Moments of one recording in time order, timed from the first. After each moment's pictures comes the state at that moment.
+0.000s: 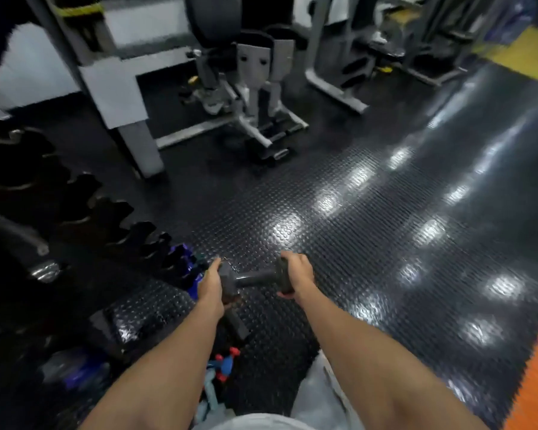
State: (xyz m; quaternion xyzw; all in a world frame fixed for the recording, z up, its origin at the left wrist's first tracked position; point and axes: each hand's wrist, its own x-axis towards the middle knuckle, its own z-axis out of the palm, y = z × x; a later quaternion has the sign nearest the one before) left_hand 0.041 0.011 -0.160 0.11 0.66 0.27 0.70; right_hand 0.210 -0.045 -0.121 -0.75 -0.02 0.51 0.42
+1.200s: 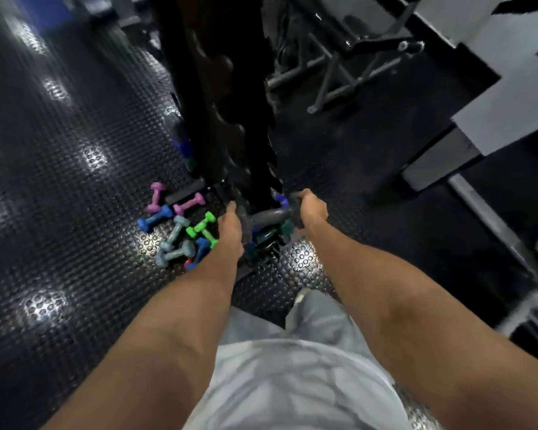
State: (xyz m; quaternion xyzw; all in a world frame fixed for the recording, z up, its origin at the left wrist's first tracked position) left_hand 0.082 0.131 -0.248 -0.38 0.54 0.68 0.32; right_hand 0.117 0.288 -0.188 -0.56 -0.58 0.58 -0.07
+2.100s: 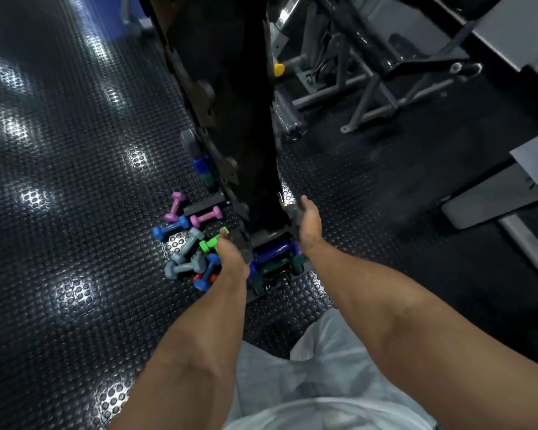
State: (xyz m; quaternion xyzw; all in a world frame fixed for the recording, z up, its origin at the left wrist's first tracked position) left_hand 0.048 0.156 -0.308 -0.46 0.40 0.77 0.17; right_hand 0.042 0.307 -0.265 -0.42 -0.58 0.69 -0.07
